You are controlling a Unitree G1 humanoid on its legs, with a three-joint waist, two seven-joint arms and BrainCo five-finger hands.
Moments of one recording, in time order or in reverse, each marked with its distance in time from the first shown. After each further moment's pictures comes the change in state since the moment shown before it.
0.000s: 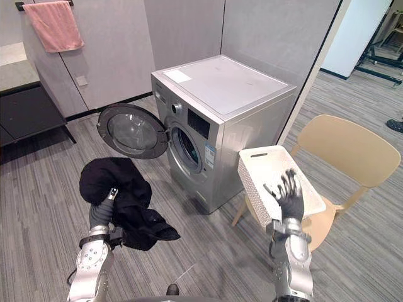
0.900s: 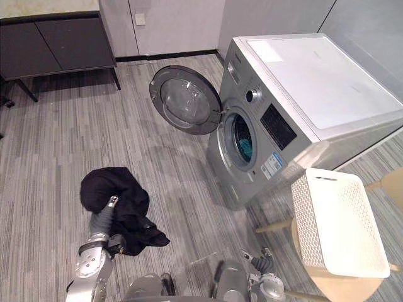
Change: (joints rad) left arm -0.045 -0.005 -0.112 -0.058 0.000 0.065 -0.007; right arm 0.001 0.081 0.022 0.413 -0.272 0.124 -0.093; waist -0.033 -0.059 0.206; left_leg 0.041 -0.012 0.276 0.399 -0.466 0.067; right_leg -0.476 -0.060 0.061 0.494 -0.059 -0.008
